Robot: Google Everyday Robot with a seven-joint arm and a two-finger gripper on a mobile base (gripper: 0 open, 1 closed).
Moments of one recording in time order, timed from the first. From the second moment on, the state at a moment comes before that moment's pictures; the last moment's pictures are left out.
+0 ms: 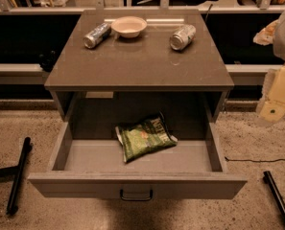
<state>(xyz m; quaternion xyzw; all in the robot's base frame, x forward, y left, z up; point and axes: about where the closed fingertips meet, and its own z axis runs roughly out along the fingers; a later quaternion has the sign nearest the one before) 0.438 -0.216 0.980 -0.60 0.78 -0.04 0.16</state>
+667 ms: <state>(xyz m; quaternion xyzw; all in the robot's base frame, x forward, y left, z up) 0.444 -0.207 0.963 -0.61 0.78 -0.03 0.17</state>
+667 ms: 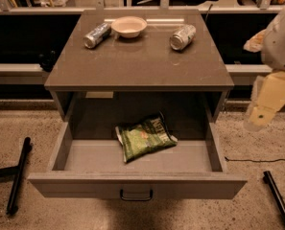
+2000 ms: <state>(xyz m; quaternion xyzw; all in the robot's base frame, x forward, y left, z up) 0.488 -0.108 0.786 -0.66 0.72 0.13 0.17</state>
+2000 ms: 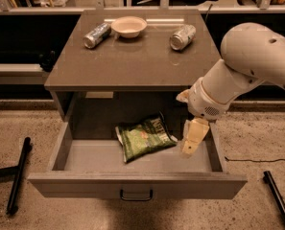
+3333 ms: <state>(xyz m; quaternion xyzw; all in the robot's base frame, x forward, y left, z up) 0.553 -0.069 0.694 -0.69 0.69 0.12 0.16</state>
